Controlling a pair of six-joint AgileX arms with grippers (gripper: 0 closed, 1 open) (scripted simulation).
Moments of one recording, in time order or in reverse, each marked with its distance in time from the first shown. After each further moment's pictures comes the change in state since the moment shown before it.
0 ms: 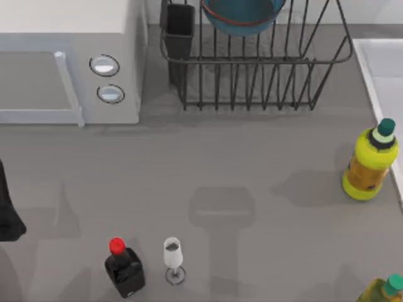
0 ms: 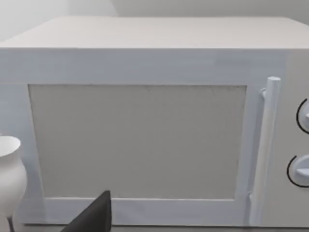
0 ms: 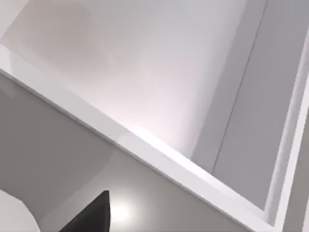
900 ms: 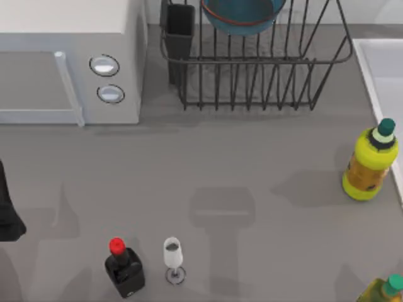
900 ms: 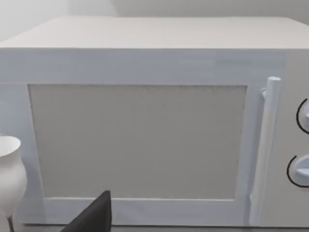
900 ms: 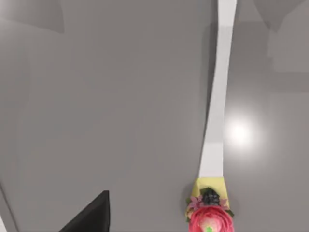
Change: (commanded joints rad) left arm 0.000 0.000 0.000 0.000 0.000 0.000; right arm -0.295 0.741 0.466 -0.544 0.001 -1.071
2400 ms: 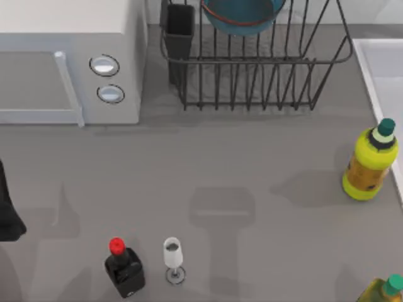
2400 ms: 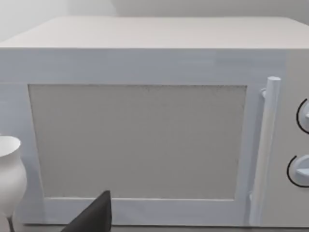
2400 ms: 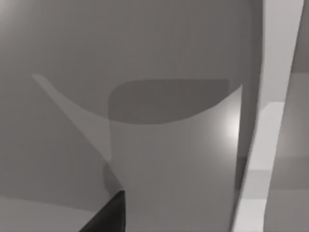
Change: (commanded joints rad) left arm 0.000 0.000 0.000 0.000 0.000 0.000; right arm 0.001 0.219 -0.249 0.468 0.000 0.005
